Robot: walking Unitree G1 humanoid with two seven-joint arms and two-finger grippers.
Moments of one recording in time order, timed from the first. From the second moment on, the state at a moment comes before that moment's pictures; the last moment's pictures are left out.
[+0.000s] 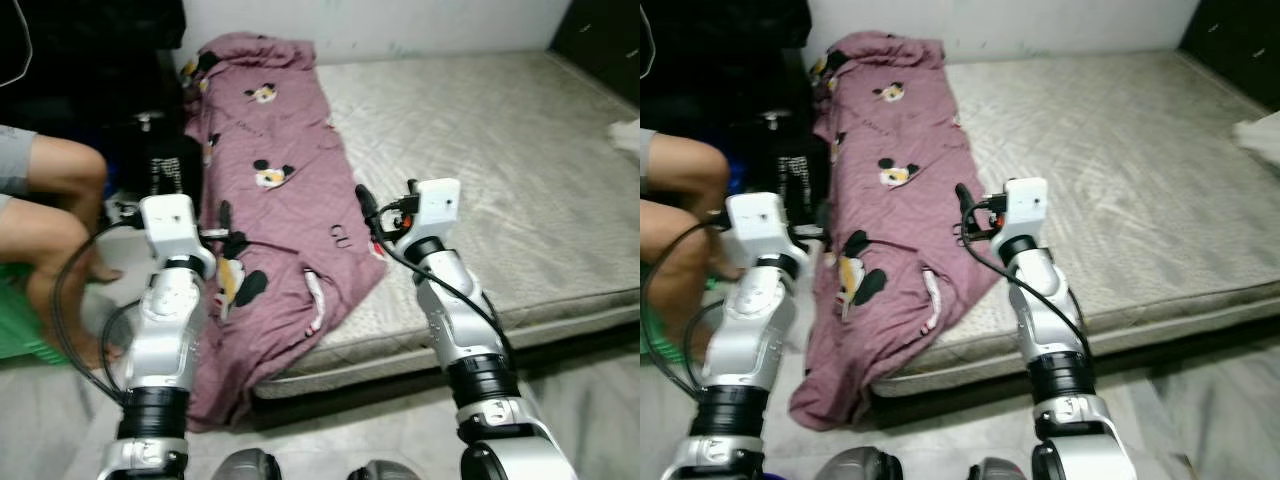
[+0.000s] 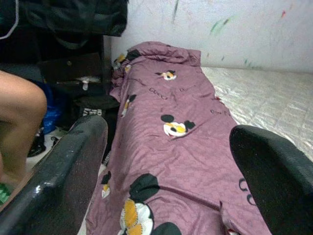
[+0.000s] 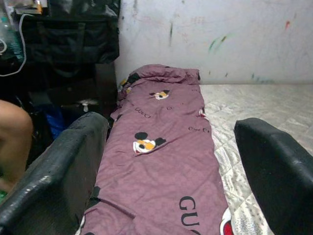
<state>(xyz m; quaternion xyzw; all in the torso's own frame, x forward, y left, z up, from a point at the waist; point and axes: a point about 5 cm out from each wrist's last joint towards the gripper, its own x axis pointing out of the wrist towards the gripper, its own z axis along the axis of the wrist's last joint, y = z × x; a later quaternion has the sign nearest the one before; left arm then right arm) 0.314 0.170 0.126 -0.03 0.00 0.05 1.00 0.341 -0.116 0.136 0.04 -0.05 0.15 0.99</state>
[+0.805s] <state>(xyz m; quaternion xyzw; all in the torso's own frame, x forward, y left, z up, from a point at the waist) 0.258 0.192 0.107 0.02 0.01 0.03 1.00 0.310 -0.133 0.136 0.05 -0.06 0.11 0.99</state>
